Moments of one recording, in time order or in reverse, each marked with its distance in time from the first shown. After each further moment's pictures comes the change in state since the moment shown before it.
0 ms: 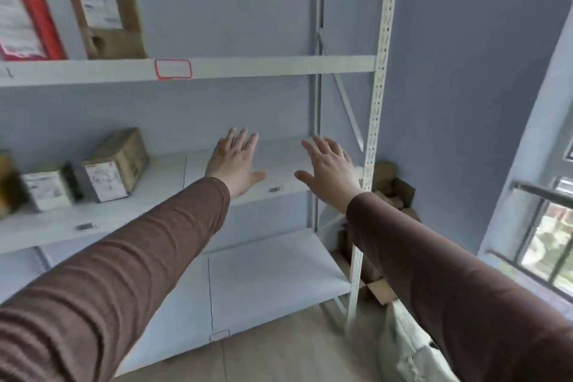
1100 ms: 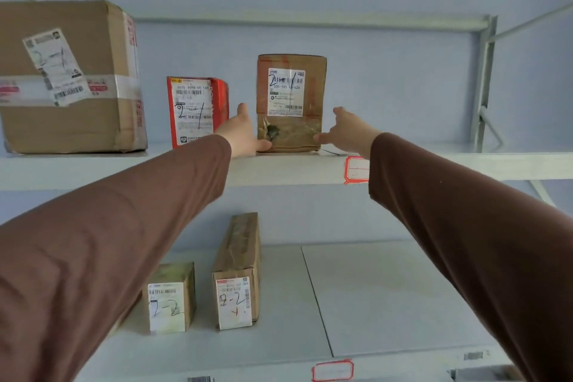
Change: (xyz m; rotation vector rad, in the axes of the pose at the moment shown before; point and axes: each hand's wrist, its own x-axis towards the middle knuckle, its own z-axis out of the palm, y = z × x) left_hand 0.190 -0.444 -0.139 -0.207 0.170 -0.379; right_hand 0.441 -0.336 0.023 0.349 -0.029 -0.064
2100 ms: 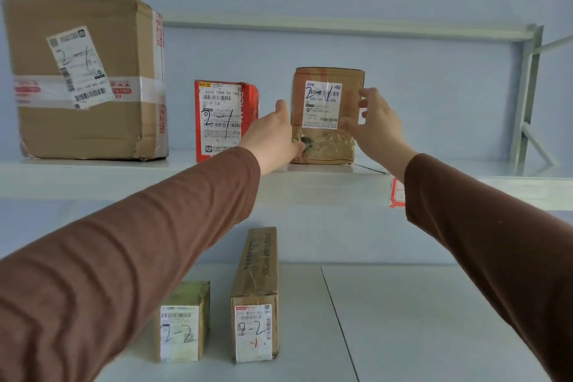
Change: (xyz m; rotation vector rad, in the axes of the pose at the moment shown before) left_hand -0.002 -0.001 -0.007 0.051 0.204 0.222; right_hand 0.028 -0.024 0.021 0.142 0.415 -0.182
